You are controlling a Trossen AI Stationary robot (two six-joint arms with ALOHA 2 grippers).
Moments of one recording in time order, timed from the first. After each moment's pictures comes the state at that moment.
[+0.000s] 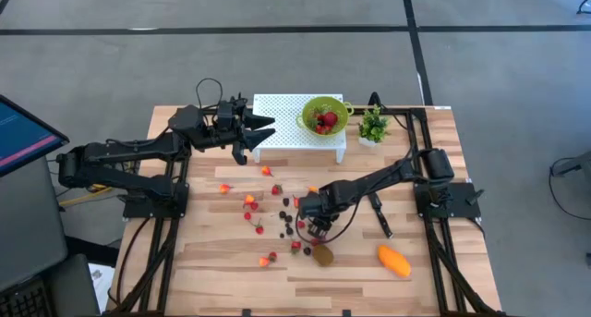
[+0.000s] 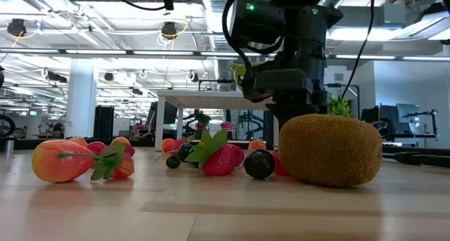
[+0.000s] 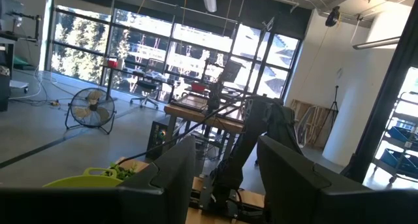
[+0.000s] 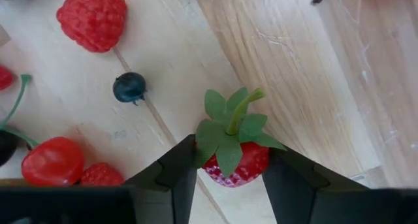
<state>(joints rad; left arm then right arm) 0.28 1.08 0.82 0.47 0.14 -0.27 0.15 2.02 1.32 -0.76 0.03 0.67</state>
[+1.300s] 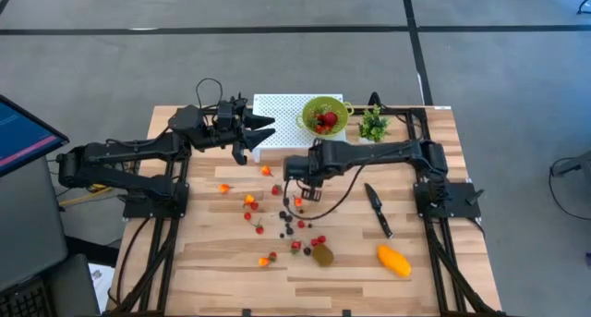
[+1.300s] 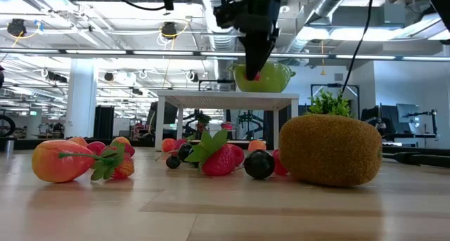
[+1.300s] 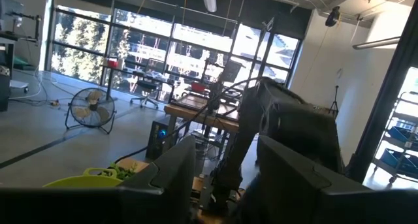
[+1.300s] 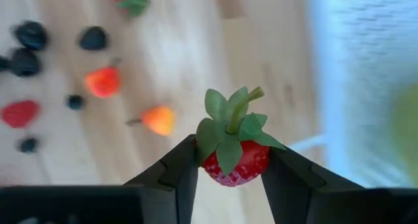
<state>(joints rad) 0.28 1.08 0.82 0.47 0.14 -0.27 0.03 2.02 1.90 -1.28 0.38 0.19</state>
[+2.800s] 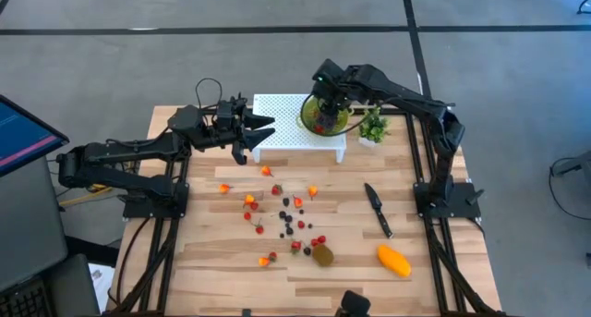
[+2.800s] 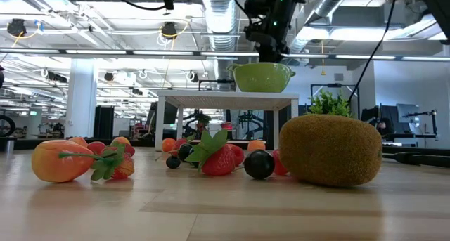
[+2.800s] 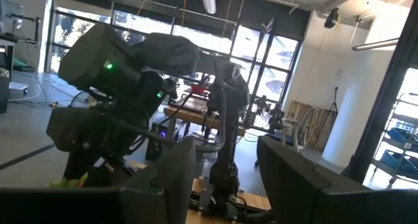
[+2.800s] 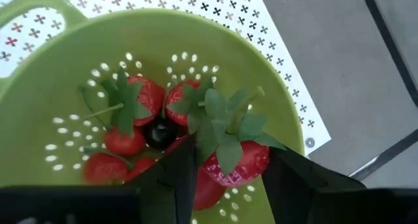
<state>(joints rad) 0.28 1.08 0.82 0.48 0.14 -0.27 -0.51 1.90 1.92 -1.15 0.18 -0.11</state>
